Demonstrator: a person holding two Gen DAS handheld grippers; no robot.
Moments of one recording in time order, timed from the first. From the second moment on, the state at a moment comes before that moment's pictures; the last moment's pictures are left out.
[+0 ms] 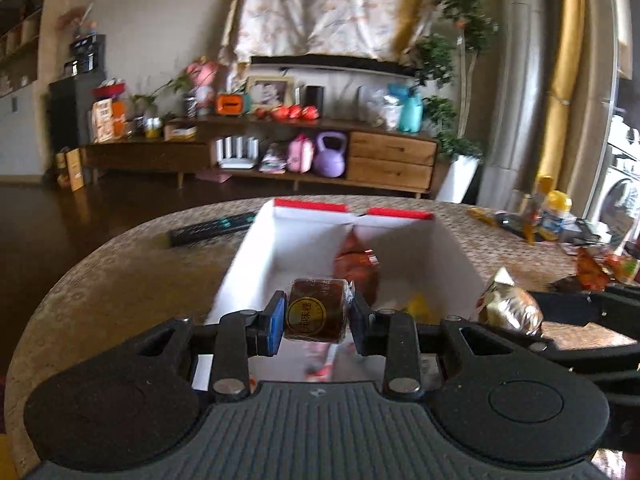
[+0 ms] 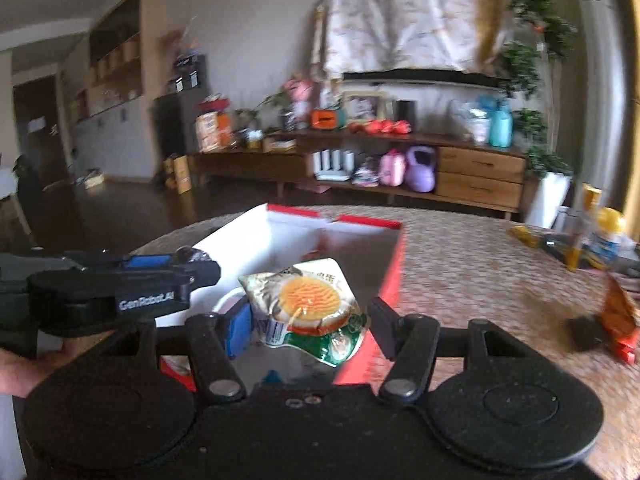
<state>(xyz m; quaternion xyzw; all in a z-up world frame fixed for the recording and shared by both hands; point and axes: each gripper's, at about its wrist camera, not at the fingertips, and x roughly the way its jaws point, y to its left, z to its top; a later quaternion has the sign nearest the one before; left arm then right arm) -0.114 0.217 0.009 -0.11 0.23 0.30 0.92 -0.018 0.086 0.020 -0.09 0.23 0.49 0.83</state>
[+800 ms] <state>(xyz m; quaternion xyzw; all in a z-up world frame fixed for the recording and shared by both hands) -0.101 0.244 -0.018 -0.12 0.28 0.31 0.90 -0.020 0.133 -0.016 -0.14 0.27 0.50 0.81</state>
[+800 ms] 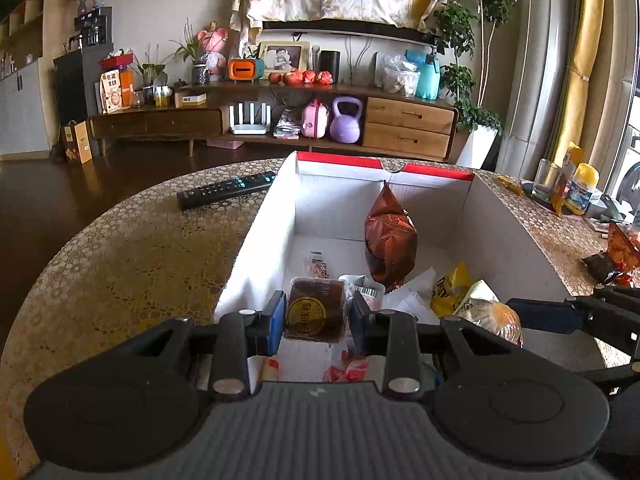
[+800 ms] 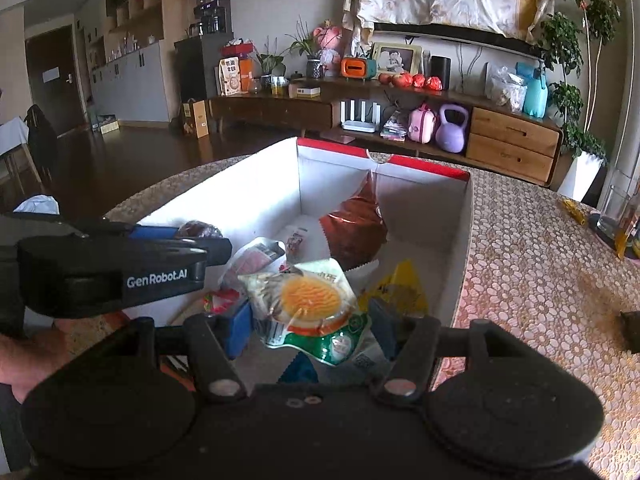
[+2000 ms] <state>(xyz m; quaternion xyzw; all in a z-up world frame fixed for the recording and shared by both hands) -0.104 0.183 0.017 -0.08 0.23 0.27 0.93 -0.019 0.025 0.019 -0.06 0.21 0.44 0.87</state>
